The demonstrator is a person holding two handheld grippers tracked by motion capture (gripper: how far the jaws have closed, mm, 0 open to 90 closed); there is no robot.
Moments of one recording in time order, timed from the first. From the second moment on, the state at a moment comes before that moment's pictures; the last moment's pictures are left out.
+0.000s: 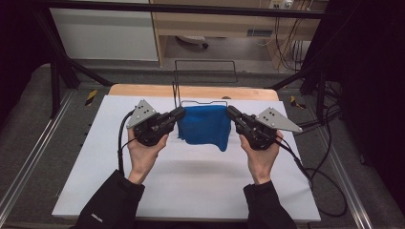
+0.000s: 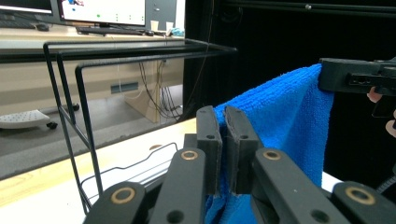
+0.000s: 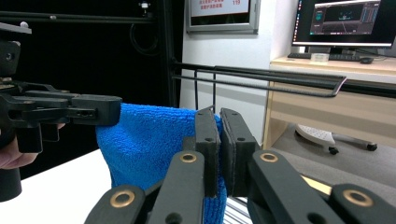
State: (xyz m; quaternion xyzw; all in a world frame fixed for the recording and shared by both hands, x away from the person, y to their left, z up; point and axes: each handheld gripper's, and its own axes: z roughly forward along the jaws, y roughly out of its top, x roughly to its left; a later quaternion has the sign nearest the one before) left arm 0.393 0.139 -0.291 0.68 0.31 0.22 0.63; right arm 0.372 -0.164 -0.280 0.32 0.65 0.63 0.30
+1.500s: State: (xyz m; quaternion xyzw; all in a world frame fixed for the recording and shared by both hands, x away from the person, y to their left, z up) left arm 0.413 0.124 -0.223 0.63 0.28 0.27 0.68; right arm 0.391 -0.172 -0.215 0.29 0.61 0.64 0.36
